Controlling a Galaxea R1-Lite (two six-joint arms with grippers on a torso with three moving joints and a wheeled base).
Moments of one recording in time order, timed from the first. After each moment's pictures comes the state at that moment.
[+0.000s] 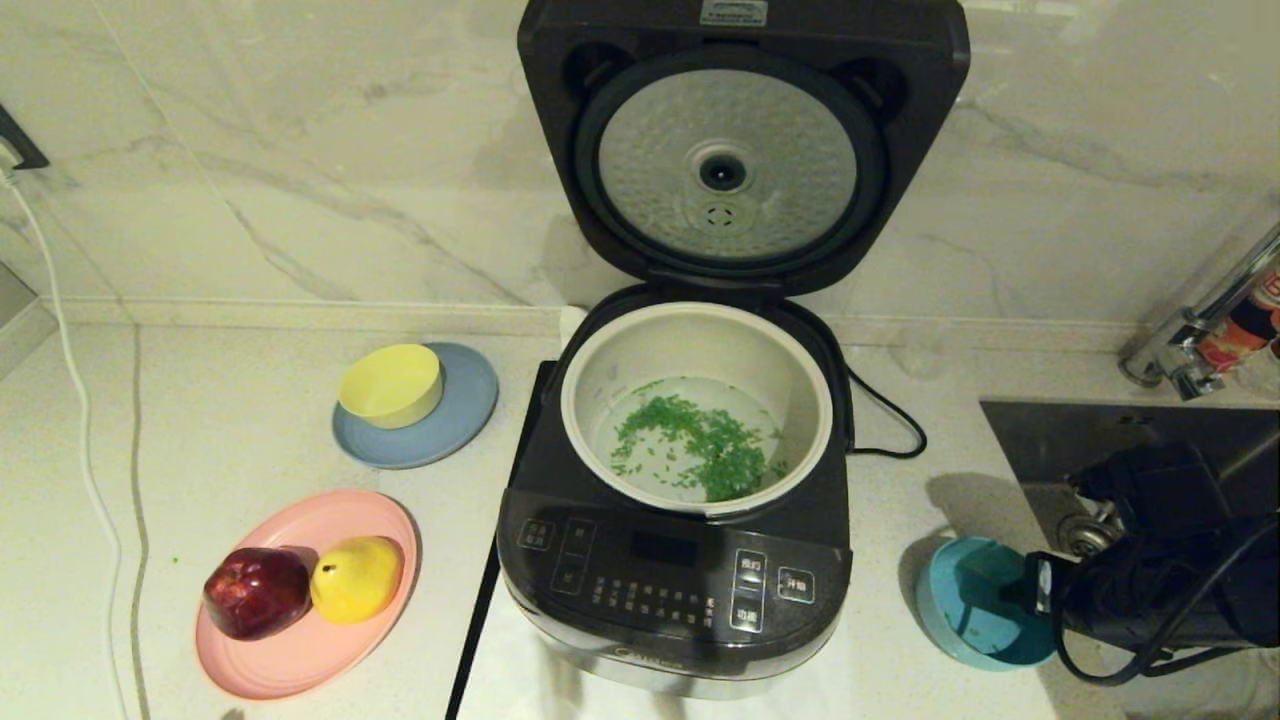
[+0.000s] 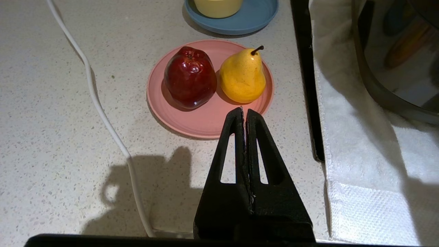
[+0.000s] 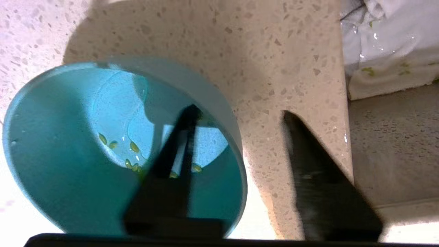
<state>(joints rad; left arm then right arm) 0.00 0.00 -0.01 0.03 0.00 0.02 0.08 1.73 -0.62 -0.17 -0.06 0.45</state>
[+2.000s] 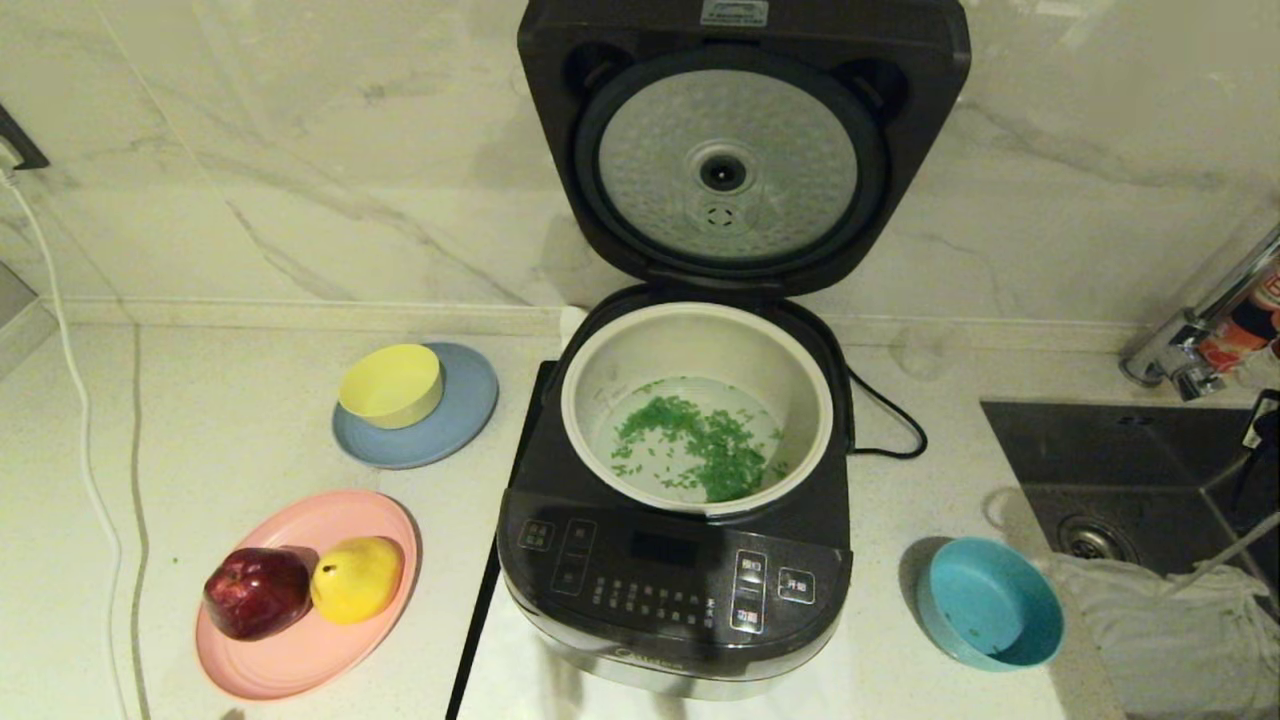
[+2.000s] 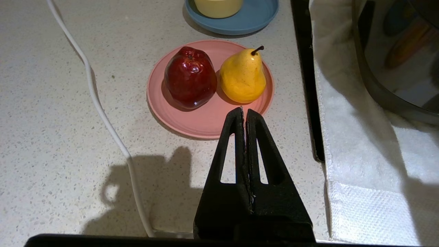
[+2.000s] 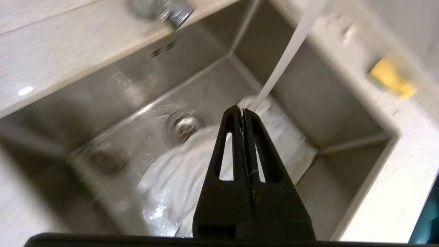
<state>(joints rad) 0.00 0.00 -0.01 0.03 0.00 0.02 -0.28 1.64 -0.80 -0.54 -0.58 0.15</state>
